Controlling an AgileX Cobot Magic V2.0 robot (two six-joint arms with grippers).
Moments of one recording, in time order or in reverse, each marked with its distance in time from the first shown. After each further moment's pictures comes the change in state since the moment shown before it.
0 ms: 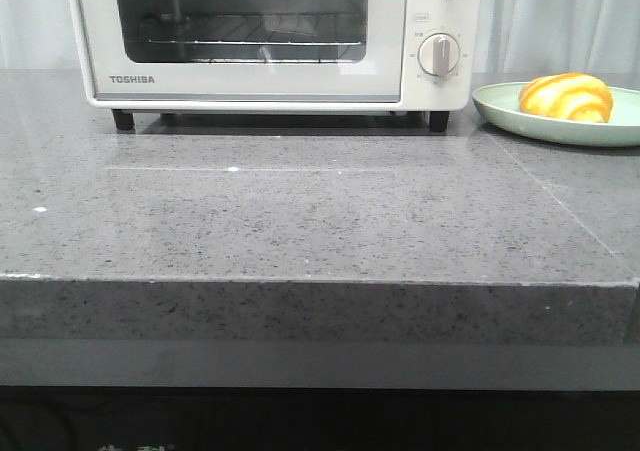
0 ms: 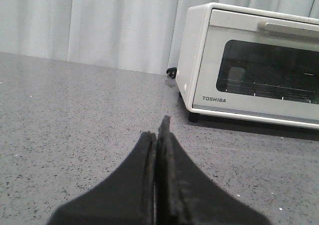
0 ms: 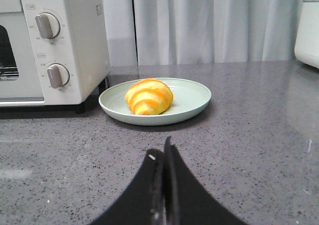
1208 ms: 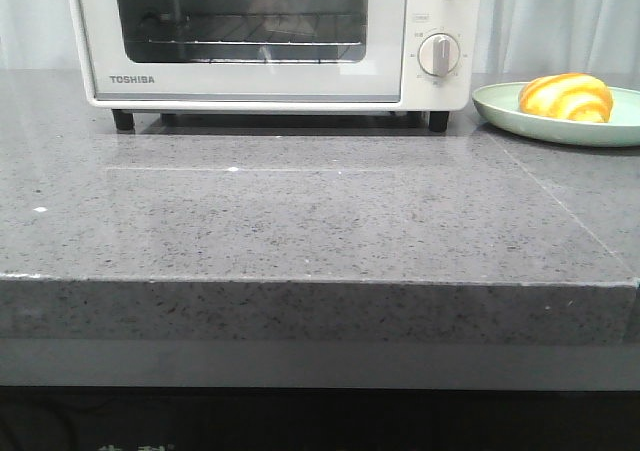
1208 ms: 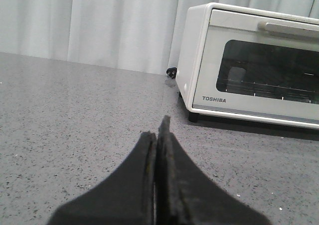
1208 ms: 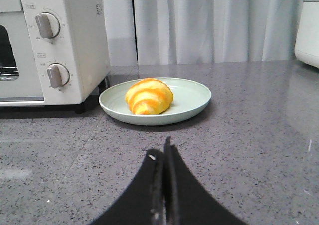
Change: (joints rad) left arm 0.000 0.000 0.000 0.000 0.000 0.000; right arm 0.000 0.000 0.000 0.000 0.000 0.000
